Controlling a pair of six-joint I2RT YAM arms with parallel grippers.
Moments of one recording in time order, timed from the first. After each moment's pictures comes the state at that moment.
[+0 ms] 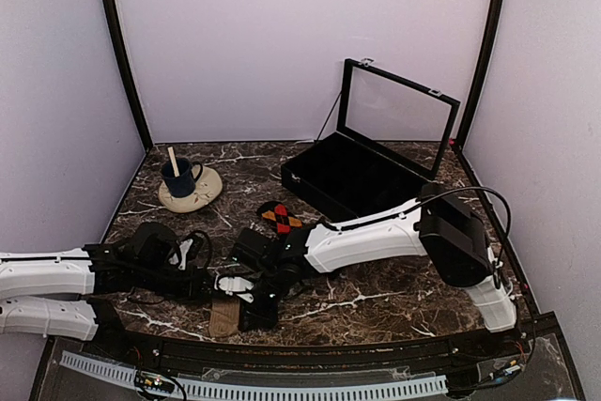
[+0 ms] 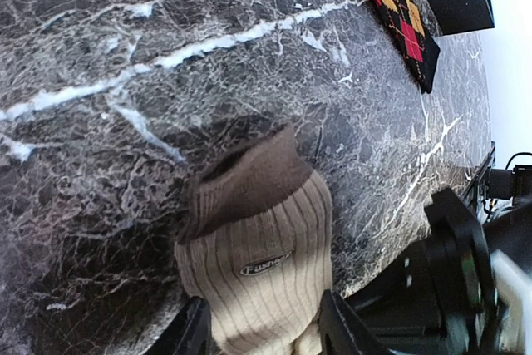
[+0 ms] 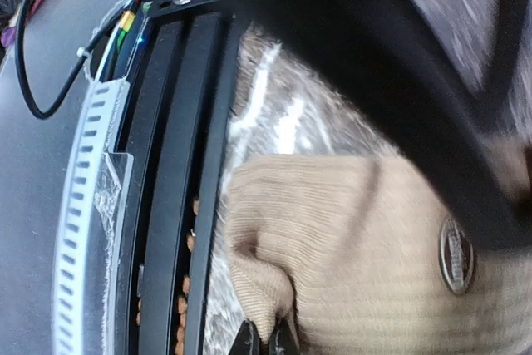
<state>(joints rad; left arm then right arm) -0.77 0.92 0.32 -0.28 0.28 -0.81 1.29 2.27 1.68 -0.52 -0.47 -0.20</state>
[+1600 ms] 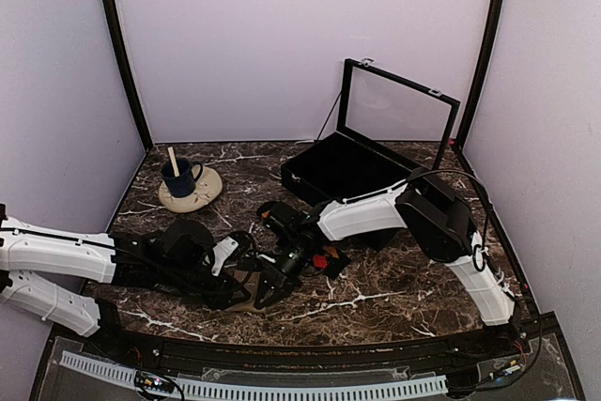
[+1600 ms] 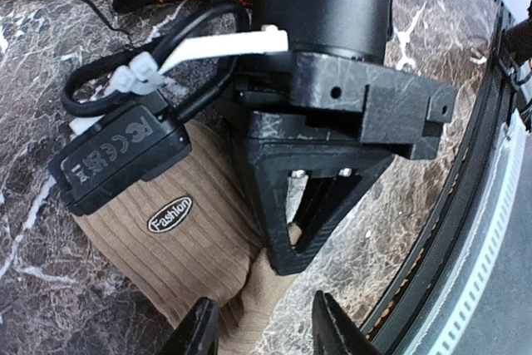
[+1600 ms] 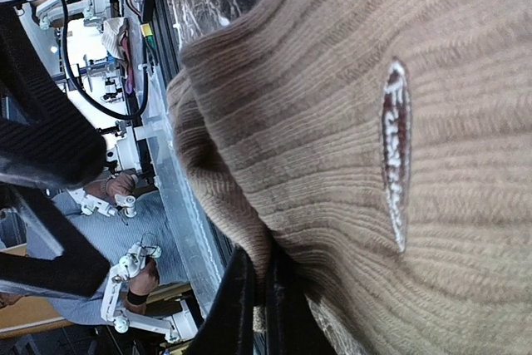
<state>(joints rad) -1.02 1.15 0.52 -0.24 0.11 -0.39 1.03 2.39 1.68 -0.52 -1.04 0.35</state>
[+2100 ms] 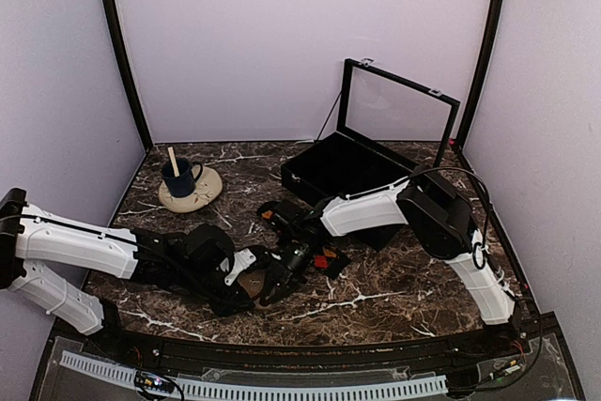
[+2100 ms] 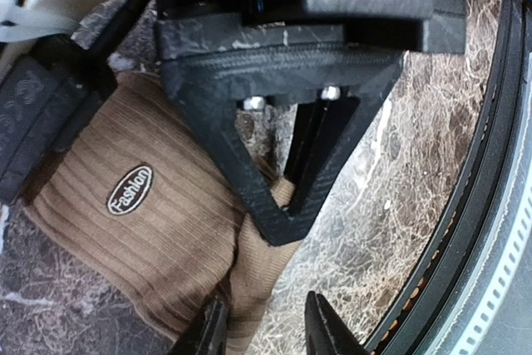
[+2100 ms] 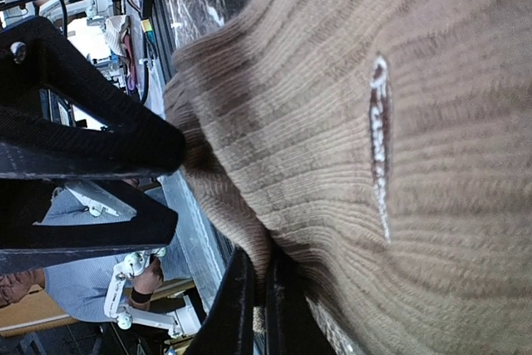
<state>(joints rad) -1.06 1.32 0.61 -0.32 0.12 -0.24 1.00 2.39 1.68 -0.58 -1.06 0.30</state>
